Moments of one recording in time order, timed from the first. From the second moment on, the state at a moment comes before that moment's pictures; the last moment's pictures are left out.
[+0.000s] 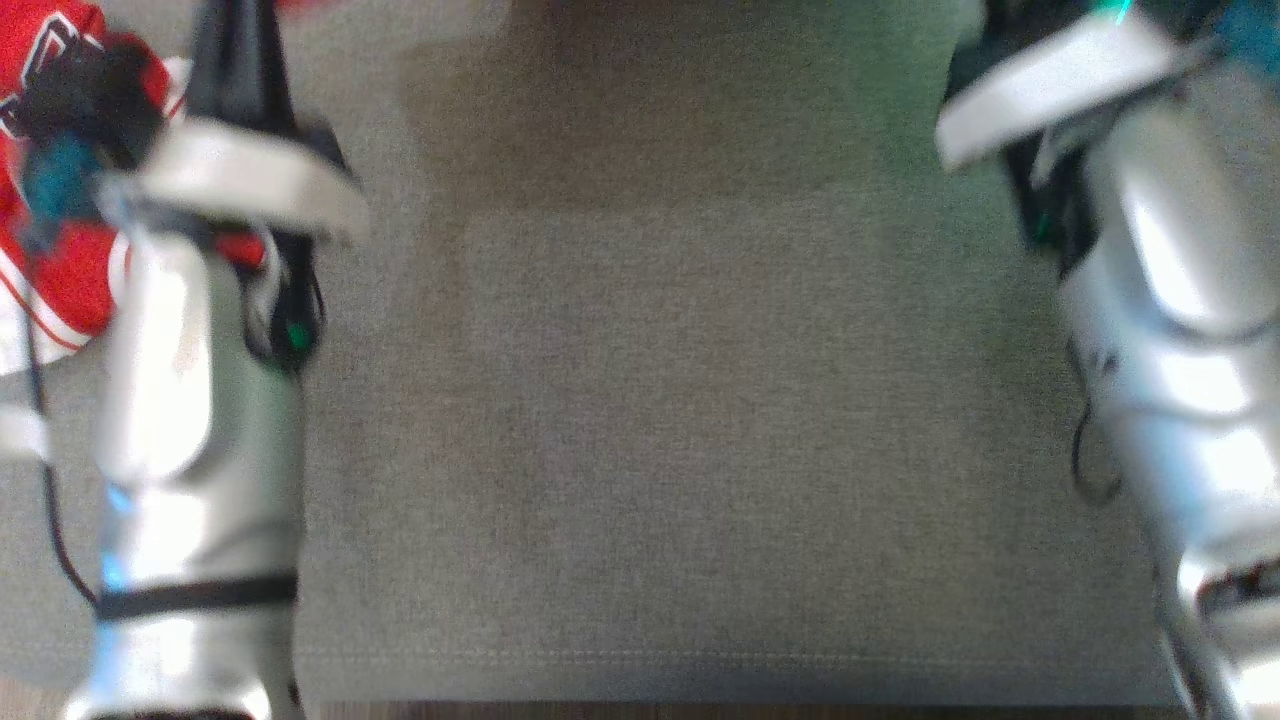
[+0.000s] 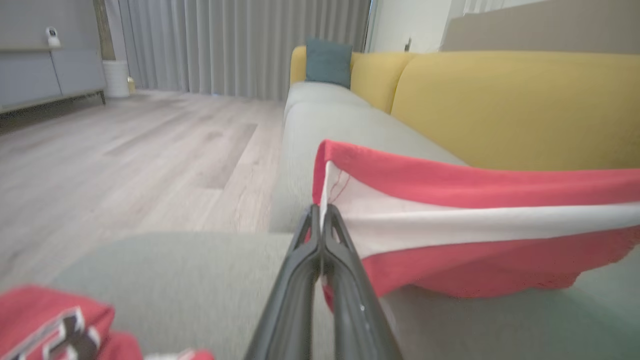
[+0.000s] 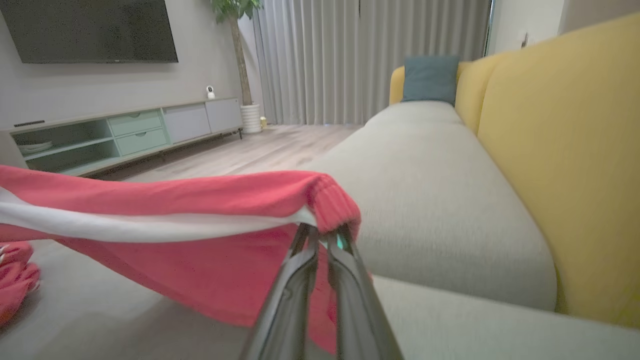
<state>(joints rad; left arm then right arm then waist) -0.76 0.04 -0.02 0.46 -0.13 -0.11 -0.26 -0.98 -0.16 0.33 0.67 0.28 0.13 -0.26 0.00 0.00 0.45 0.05</state>
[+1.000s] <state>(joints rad) 0.04 0.03 -0.07 0.49 -0.27 -0.05 -0.26 -0.10 -0.23 0.58 0.51 0.71 0.13 -0.20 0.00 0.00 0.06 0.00</state>
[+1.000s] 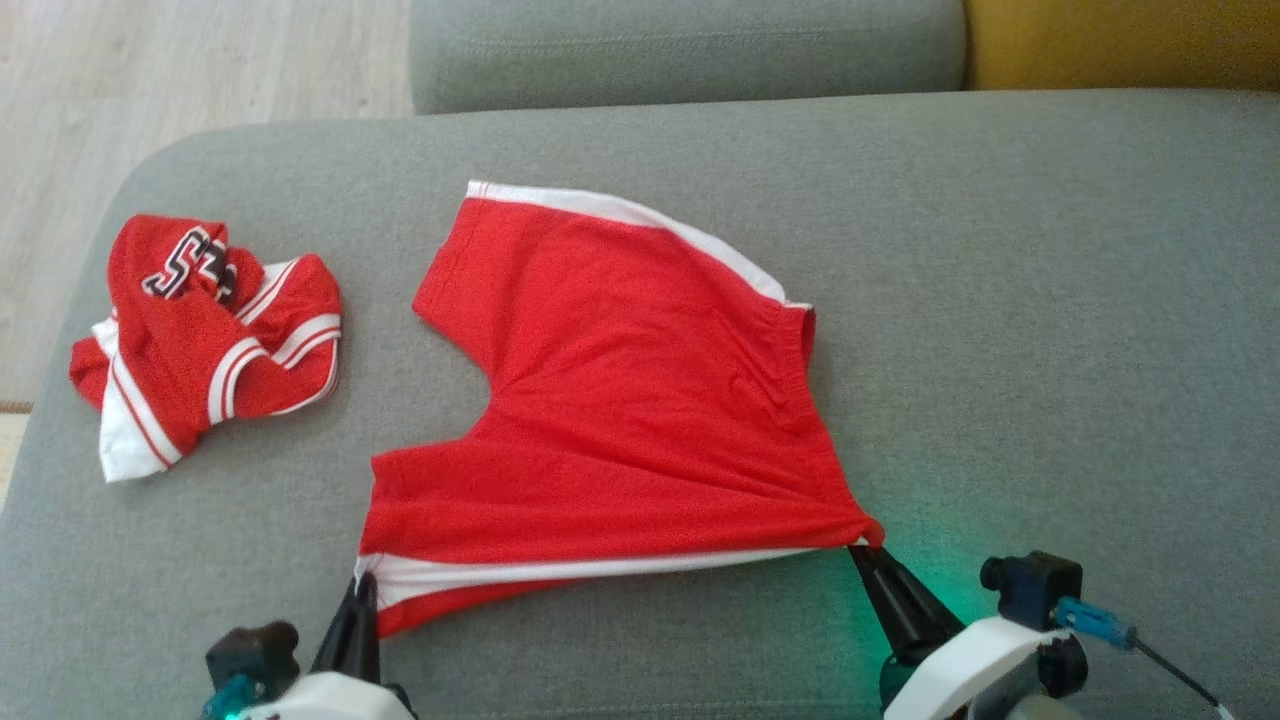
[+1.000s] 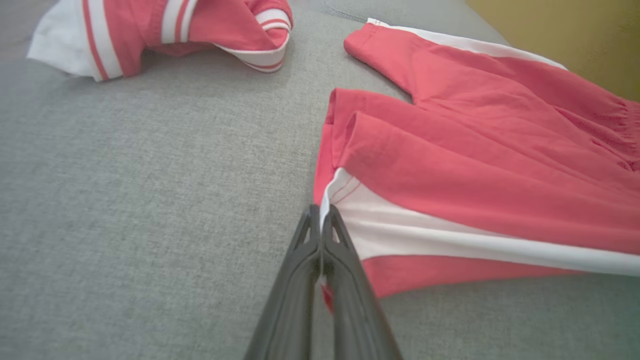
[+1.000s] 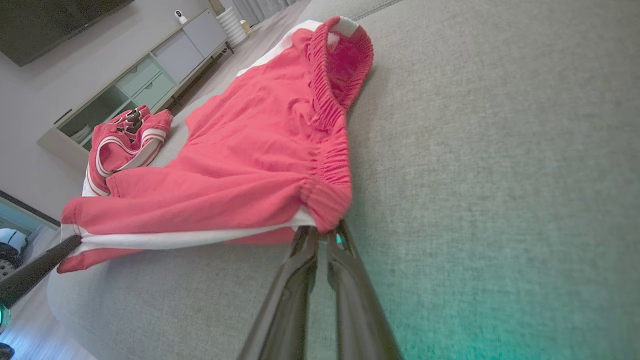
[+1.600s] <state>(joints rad) -0.48 0.15 -0.13 0.57 -0.07 -0.12 -0.26 -0.40 -0.11 0.53 0.45 0.72 0.13 -0.21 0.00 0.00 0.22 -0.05</state>
